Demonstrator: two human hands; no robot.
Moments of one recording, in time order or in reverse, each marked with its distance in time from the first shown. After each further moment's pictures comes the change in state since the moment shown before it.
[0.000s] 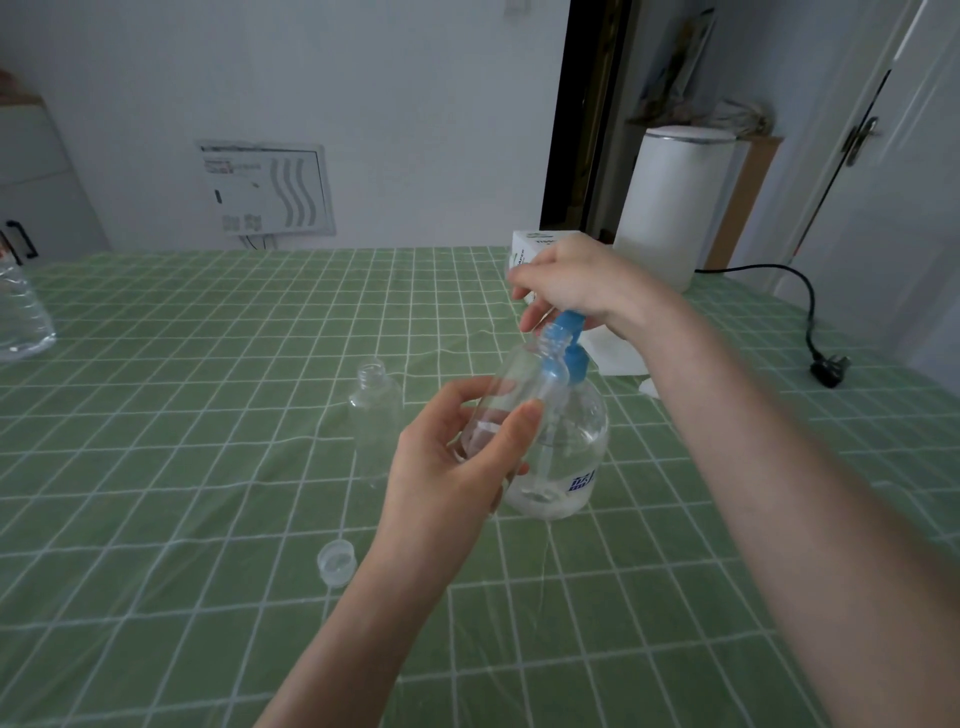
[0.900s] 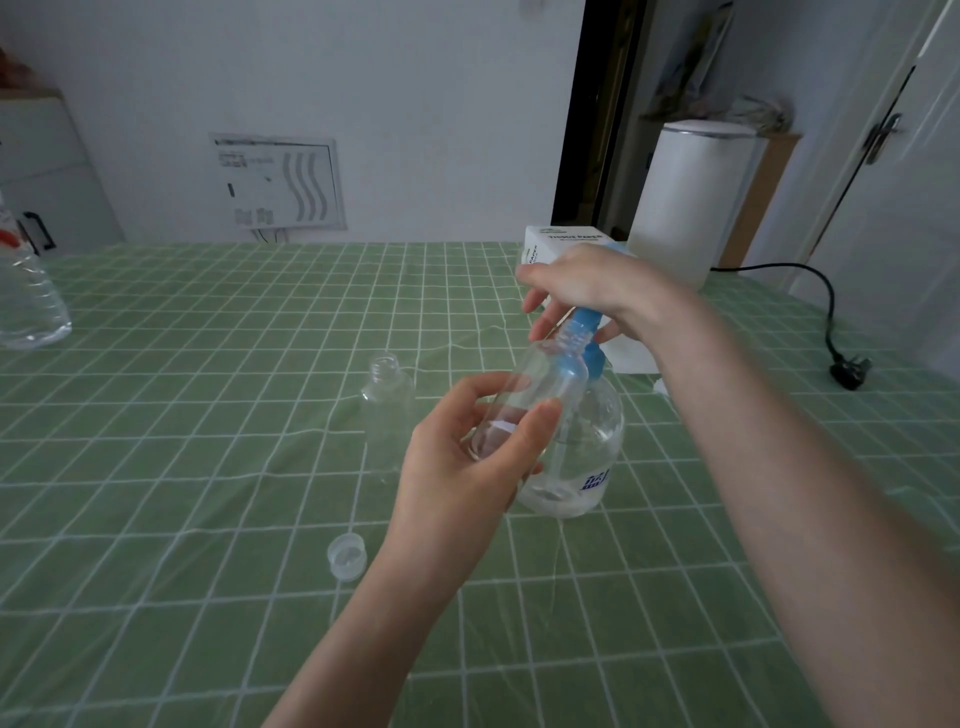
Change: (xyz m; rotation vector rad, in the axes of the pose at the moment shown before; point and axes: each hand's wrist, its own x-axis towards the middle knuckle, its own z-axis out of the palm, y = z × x) left_hand 0.001 -0.002 0.001 -0.024 0.002 0.013; right_hand -0.004 -0.004 0.003 -0.057 -0.098 0.109
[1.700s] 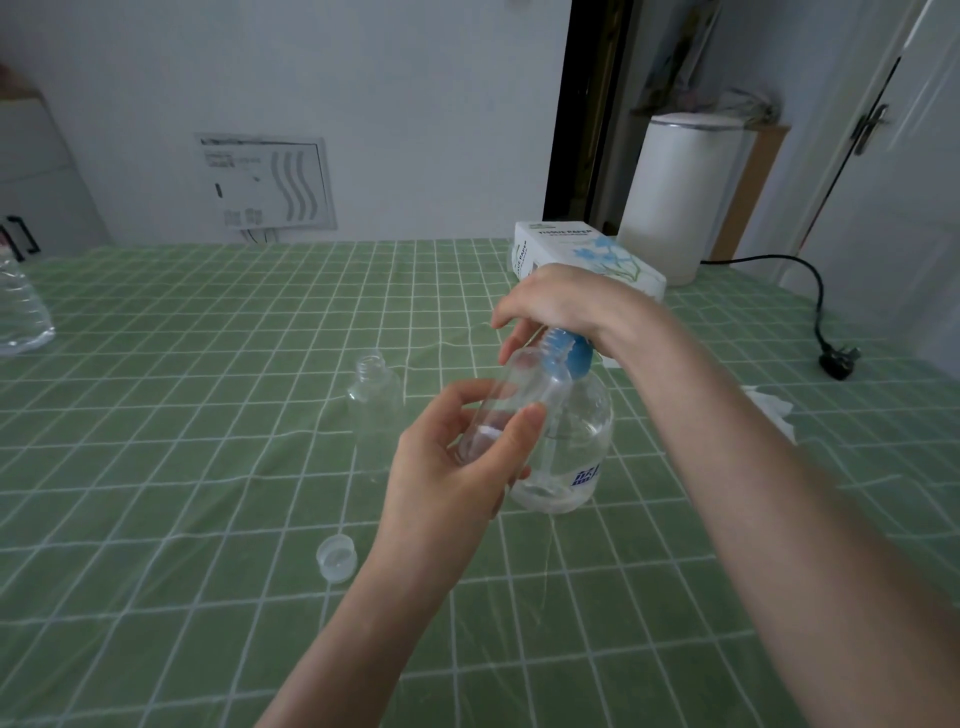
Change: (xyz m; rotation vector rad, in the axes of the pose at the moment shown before) left_hand -0.002 -0.005 0.000 0.019 0.005 -0.012; right_hand -0.006 0.003 0.015 0.045 -0.075 -0.037
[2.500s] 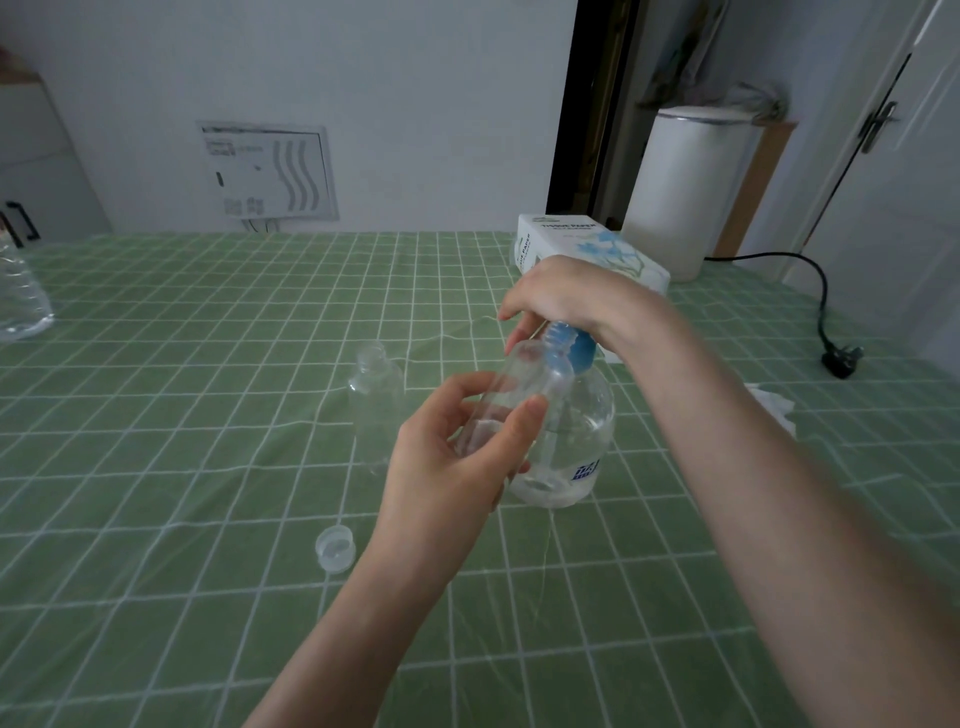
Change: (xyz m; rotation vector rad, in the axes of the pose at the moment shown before) left_hand 0.000 0.002 0.000 -0.009 -0.007 -0.003; right_hand 0.001 -0.001 0.001 -0.040 0.030 0.024
